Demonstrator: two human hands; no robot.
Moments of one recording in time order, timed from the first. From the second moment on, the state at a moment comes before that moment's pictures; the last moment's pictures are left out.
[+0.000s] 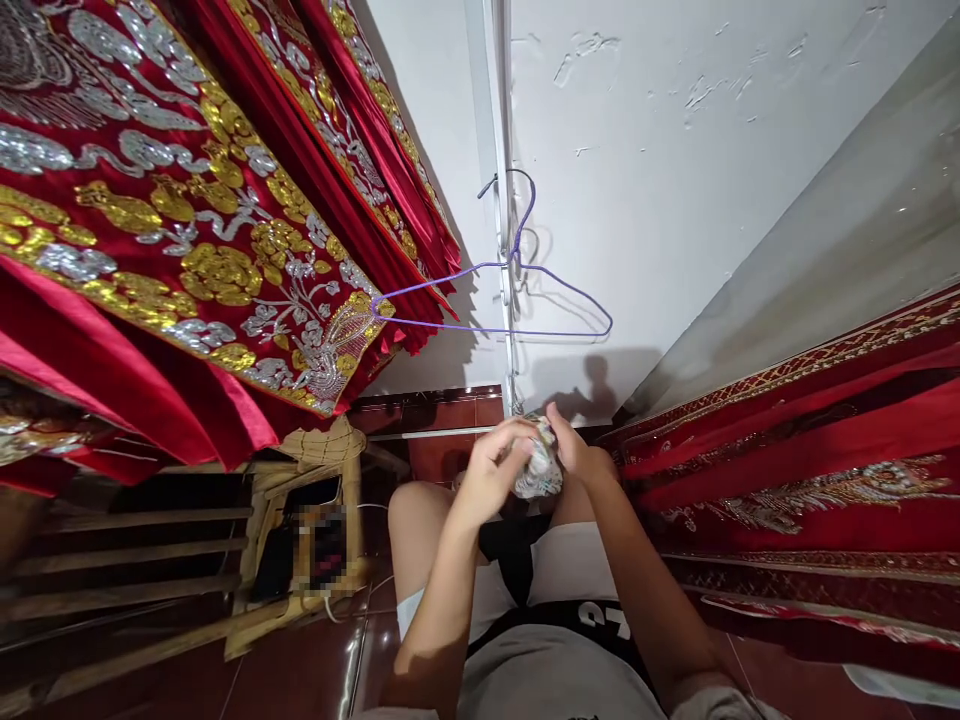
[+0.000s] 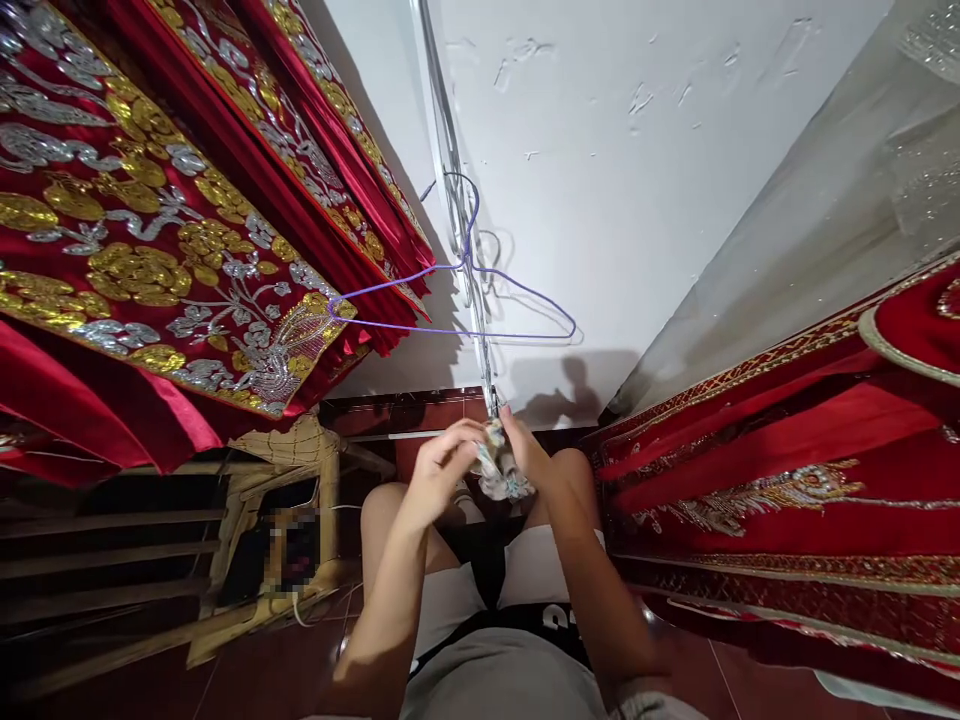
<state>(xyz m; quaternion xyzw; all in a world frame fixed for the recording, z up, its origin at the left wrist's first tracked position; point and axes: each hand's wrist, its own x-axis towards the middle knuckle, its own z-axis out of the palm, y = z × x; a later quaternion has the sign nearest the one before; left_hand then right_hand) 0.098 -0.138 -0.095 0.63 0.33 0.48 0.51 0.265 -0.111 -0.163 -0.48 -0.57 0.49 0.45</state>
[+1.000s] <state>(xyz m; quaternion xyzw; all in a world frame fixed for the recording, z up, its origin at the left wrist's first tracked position) -0.034 -0.124 -0.059 0.81 0.54 0.06 0.22 0.299 0.007 -0.089 -0.51 -0.75 0.26 0.34</state>
